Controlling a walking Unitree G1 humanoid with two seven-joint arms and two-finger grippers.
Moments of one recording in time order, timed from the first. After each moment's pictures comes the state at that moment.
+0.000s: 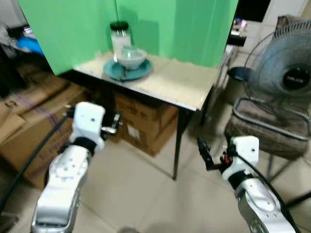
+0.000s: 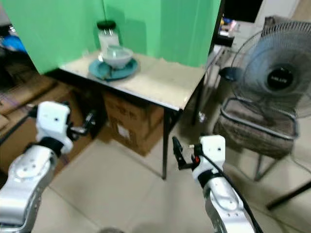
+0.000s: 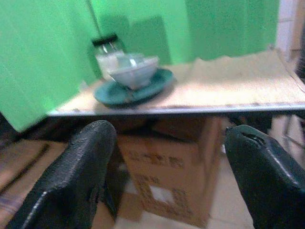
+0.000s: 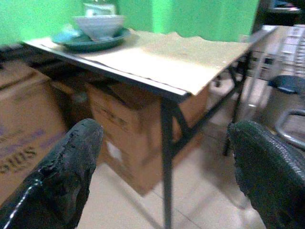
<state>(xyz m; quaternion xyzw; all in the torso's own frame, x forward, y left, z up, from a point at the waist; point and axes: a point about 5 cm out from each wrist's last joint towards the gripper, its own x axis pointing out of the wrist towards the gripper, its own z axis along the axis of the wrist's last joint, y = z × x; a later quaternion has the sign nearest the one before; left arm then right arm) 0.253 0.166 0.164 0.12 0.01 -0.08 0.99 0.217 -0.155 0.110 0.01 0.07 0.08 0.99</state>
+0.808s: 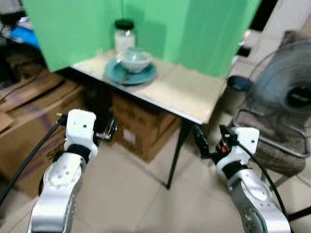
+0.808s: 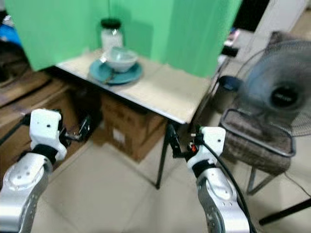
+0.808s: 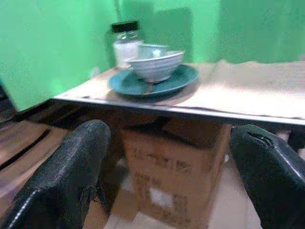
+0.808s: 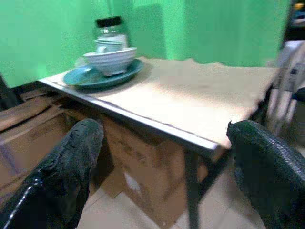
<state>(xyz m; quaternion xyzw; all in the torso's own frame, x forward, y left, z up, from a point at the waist) 0.246 0.175 0.152 0.09 0.02 -0.06 0.99 0.232 -0.148 0.118 0.09 0.05 0.09 0.99</state>
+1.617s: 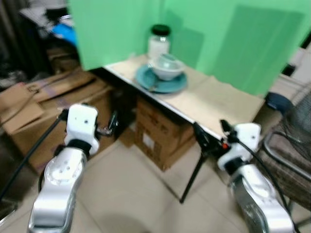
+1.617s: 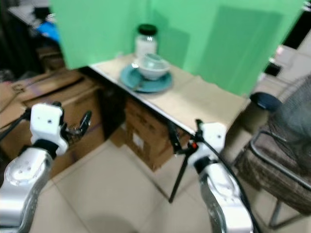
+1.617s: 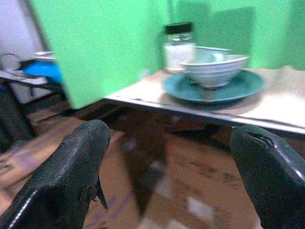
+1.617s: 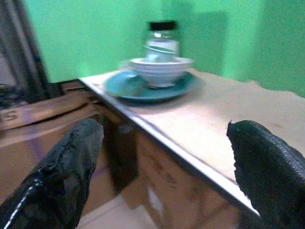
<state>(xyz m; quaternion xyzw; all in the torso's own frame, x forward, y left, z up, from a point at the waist) 0.253 0.168 0.157 0.10 0.00 -0.08 0.99 0.233 -0.154 0.123 0.07 0.03 0.11 0.99</state>
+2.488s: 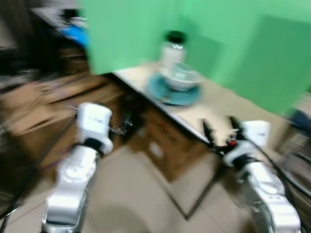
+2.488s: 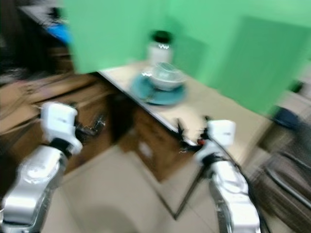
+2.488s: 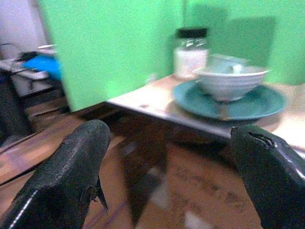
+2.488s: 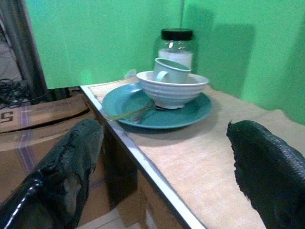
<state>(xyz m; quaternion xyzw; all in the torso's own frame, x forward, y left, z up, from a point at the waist) 0.256 0.154 0.157 0.09 0.00 -0.10 0.99 0.243 -0.161 0.131 0.06 0.01 0.10 0.99</state>
